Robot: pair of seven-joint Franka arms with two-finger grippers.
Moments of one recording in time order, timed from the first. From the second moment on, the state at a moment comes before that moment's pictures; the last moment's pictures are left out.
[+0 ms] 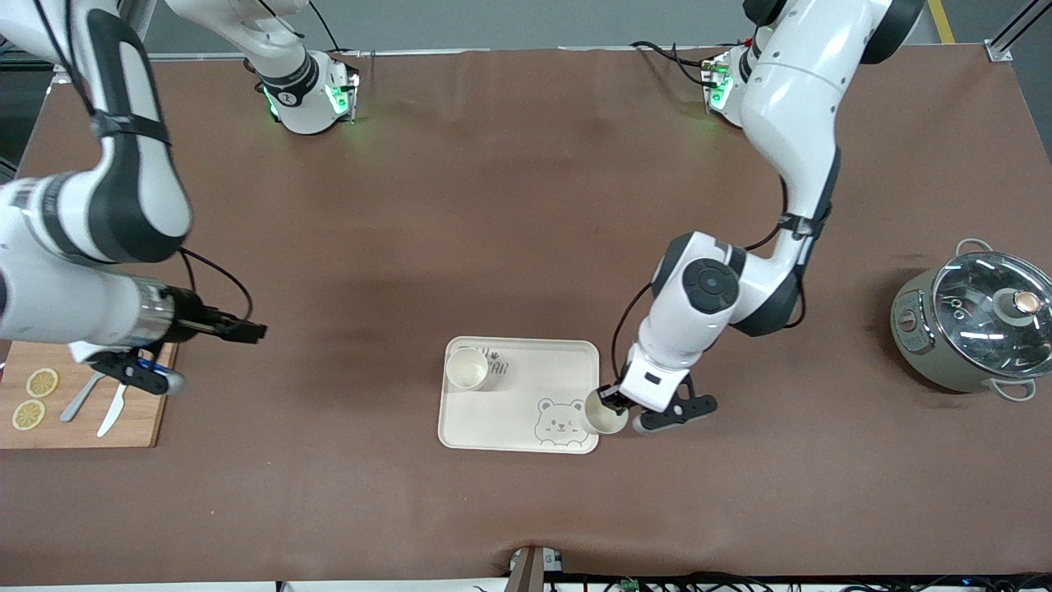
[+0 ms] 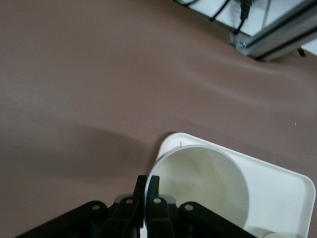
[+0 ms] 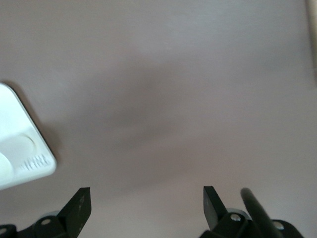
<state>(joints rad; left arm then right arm) -0.40 0.72 -0.05 -1.38 -0.01 2.43 -0.73 0.13 0.43 -0.02 -1.49 0.16 1.76 0.46</state>
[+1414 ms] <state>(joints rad) 0.02 0.40 -0.06 -2.11 -0.02 2.57 -0.38 0.50 0.71 -0.01 -1.47 0.19 2.22 1.09</state>
